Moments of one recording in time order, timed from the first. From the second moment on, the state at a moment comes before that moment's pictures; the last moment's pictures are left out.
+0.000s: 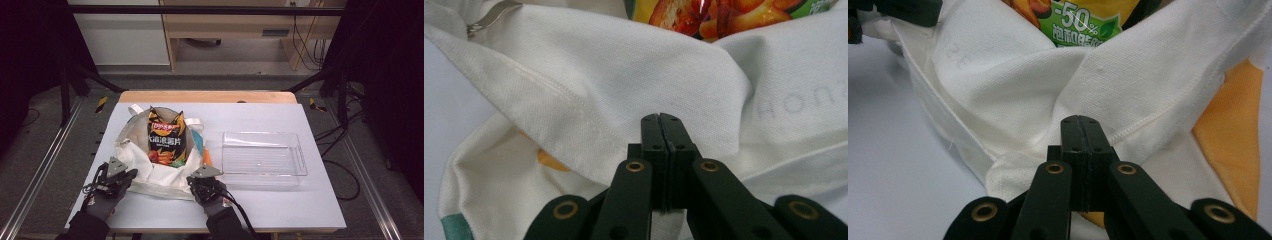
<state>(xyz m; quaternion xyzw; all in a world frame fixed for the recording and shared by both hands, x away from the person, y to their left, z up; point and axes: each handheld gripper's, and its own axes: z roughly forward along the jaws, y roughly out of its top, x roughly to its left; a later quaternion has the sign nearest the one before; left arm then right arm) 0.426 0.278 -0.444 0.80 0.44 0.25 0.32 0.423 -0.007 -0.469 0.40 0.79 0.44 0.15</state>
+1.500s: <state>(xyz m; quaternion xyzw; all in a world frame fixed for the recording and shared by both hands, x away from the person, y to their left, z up) 0.419 0.281 -0.448 0.81 0.44 0.22 0.33 0.425 -0.014 -0.472 0.43 0.77 0.41 0.22</state>
